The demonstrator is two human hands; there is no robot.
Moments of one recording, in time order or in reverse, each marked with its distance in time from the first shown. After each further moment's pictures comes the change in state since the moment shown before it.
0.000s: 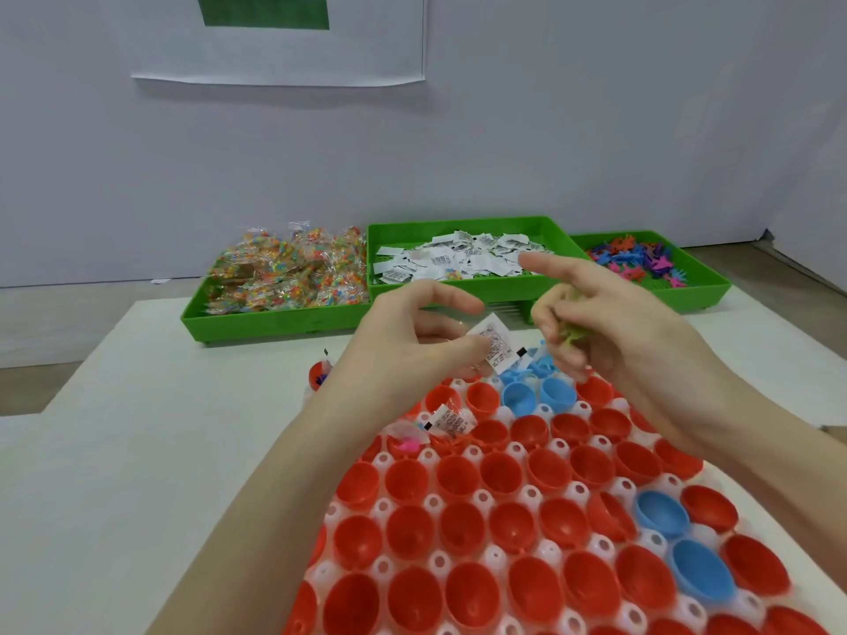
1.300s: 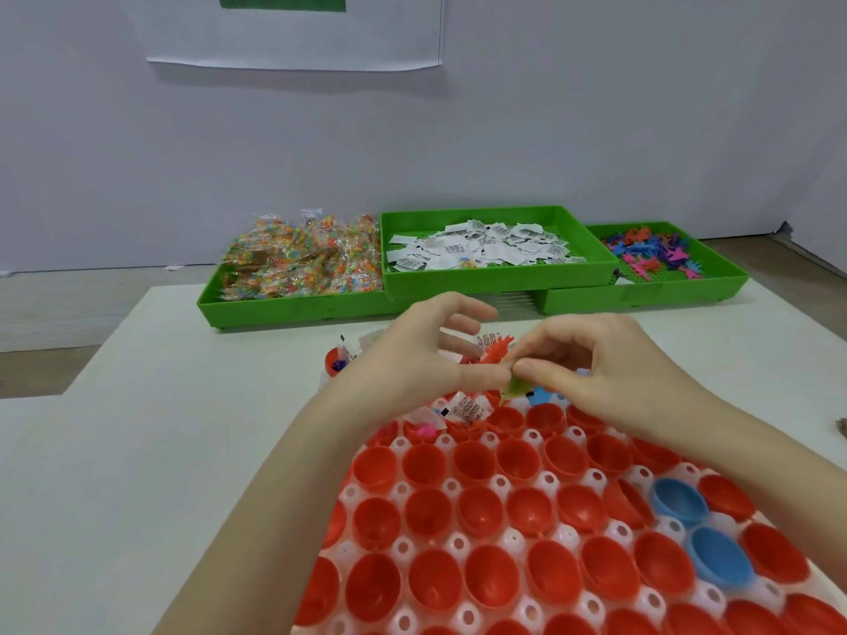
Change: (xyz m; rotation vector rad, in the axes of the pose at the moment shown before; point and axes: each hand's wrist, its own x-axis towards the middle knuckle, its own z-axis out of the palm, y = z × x) left_hand 0.006 -0.020 -0.006 0.186 -0.148 -0.046; right_hand 0.002 0.026 0.006 -0.633 -0.099 -0.127
